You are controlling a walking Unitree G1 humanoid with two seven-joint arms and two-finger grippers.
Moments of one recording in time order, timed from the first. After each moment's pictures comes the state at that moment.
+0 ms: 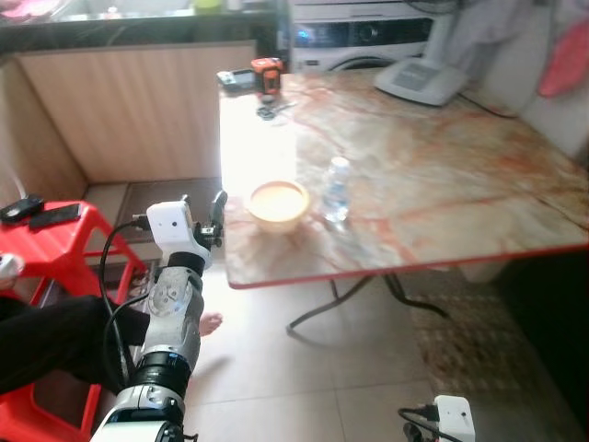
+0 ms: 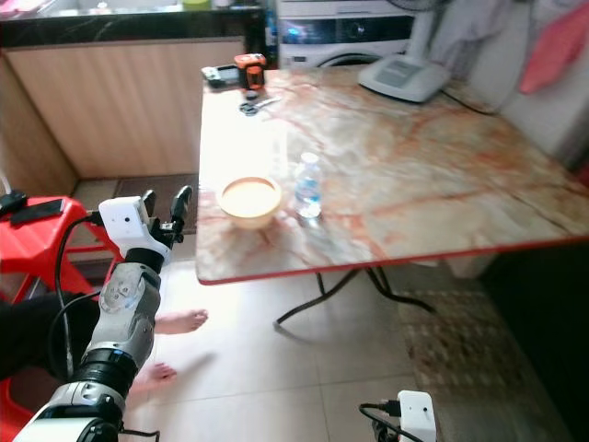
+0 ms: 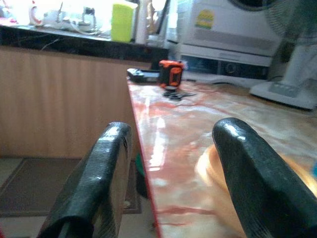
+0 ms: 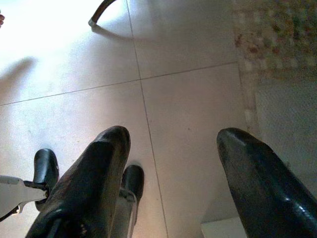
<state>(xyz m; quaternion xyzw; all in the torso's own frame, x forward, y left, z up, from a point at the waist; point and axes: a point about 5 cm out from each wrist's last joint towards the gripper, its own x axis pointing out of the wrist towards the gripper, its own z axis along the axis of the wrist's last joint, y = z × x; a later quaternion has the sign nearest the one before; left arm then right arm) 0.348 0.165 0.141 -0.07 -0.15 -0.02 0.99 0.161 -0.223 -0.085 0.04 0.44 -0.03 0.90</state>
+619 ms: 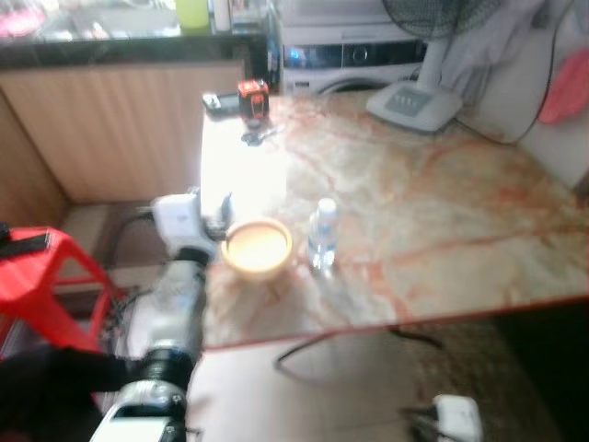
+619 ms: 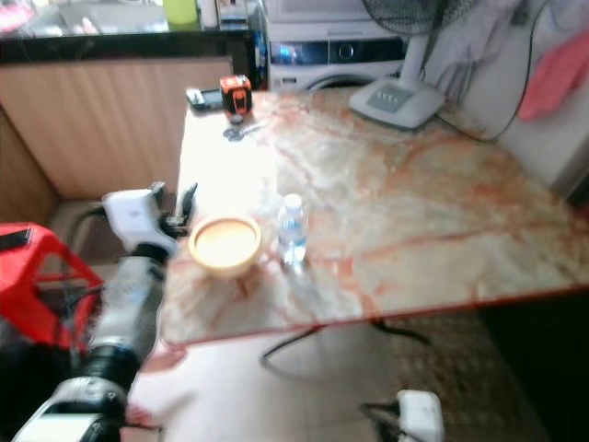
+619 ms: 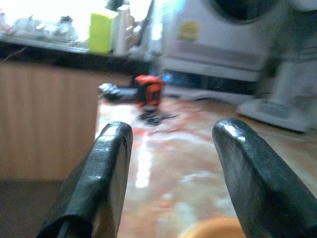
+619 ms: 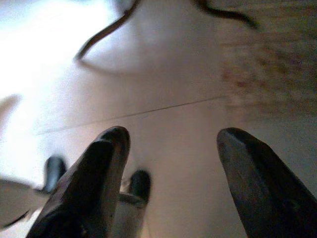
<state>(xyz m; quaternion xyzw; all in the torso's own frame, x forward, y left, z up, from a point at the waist) 0.351 0.162 0.149 -0.07 -0.16 -0.03 0.98 0.162 -0.218 -0.086 0.05 0.44 -0.03 0.90</state>
